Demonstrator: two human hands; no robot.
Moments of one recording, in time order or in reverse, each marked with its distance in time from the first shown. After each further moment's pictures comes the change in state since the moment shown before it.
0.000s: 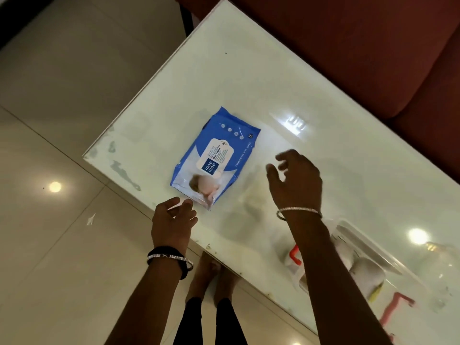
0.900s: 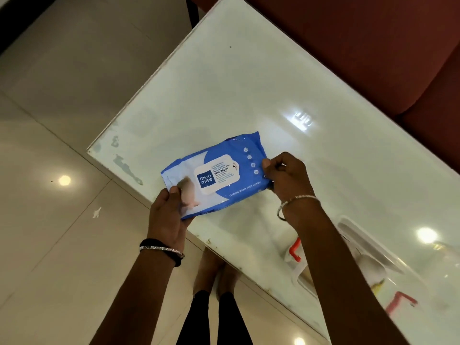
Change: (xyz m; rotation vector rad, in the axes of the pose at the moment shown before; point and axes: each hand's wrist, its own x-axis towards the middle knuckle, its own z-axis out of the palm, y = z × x) left_hand 0.004 0.003 -0.005 -0.233 -0.228 0.038; right_hand 0.009 0.009 0.015 0.654 -0.301 0.363
